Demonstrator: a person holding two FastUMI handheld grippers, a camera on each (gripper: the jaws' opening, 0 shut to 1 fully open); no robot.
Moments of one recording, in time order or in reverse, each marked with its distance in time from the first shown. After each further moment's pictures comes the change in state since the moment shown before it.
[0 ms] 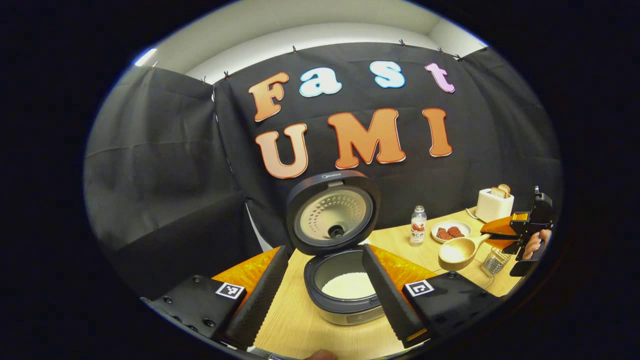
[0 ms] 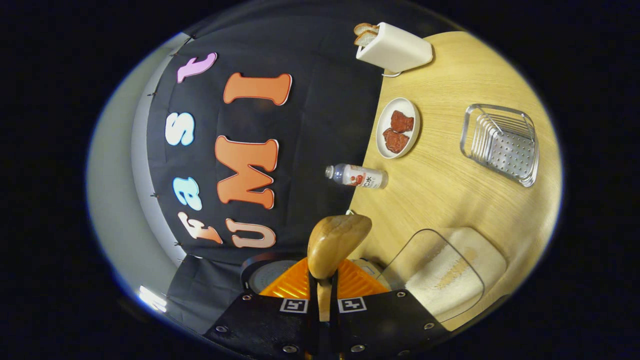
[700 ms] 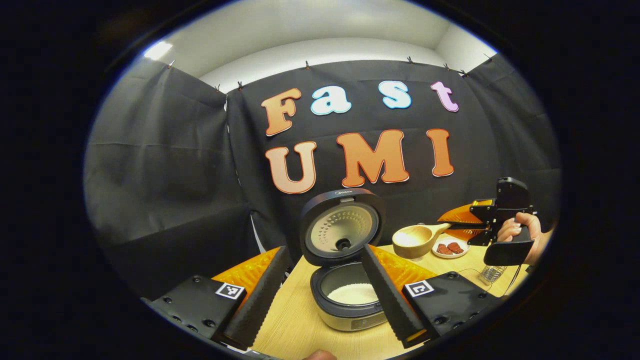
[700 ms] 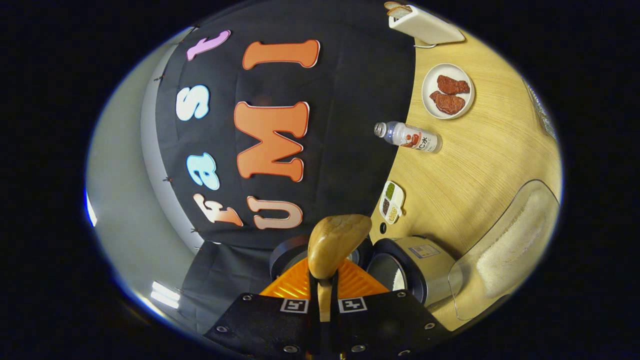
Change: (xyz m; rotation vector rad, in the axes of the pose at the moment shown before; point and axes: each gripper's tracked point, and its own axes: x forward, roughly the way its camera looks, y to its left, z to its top) left arm -0.020 0.032 0.000 -0.036 -0.076 0.040; right arm 0.072 0.075 -0.072 -0.029 0.140 0.066
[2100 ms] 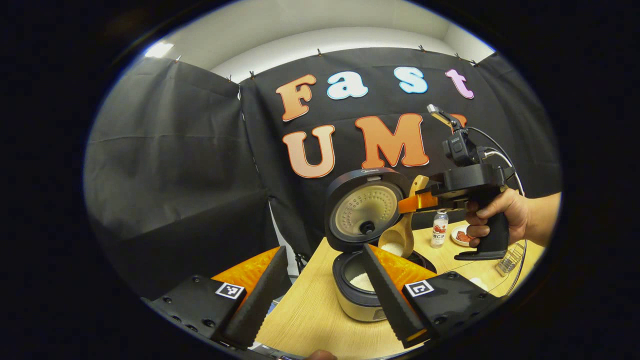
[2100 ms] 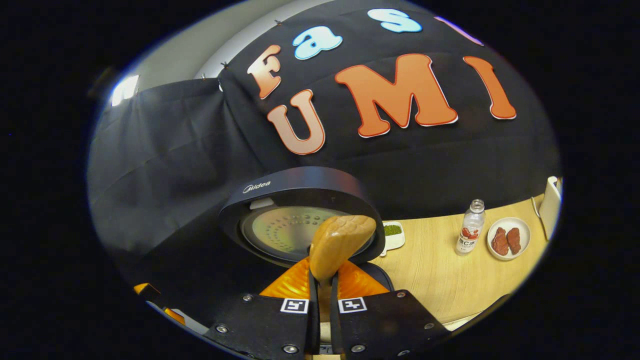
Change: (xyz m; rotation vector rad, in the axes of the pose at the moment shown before) left arm 0.002 0.030 -0.028 0.017 0.084 0.082; right arm 0.093 0.036 -0.091 -1.167 0.146 -0.120
